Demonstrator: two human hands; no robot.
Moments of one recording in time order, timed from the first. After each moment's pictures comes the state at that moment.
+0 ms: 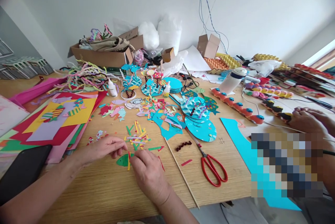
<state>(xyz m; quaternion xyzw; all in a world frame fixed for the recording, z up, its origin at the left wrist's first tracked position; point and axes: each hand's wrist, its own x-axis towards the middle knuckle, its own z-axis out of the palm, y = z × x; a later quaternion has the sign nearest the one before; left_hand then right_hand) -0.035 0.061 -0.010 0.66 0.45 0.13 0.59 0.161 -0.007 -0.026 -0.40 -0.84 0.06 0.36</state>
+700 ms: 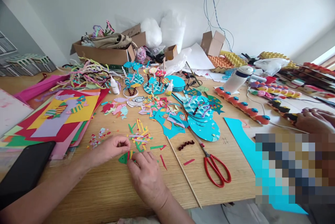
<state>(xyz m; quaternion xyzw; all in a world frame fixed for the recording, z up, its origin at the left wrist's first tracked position) -0.019 0.057 -0.018 0.72 0.49 0.16 0.47 0.150 -0.013 -0.033 -0.41 -0.87 0.04 0.28</state>
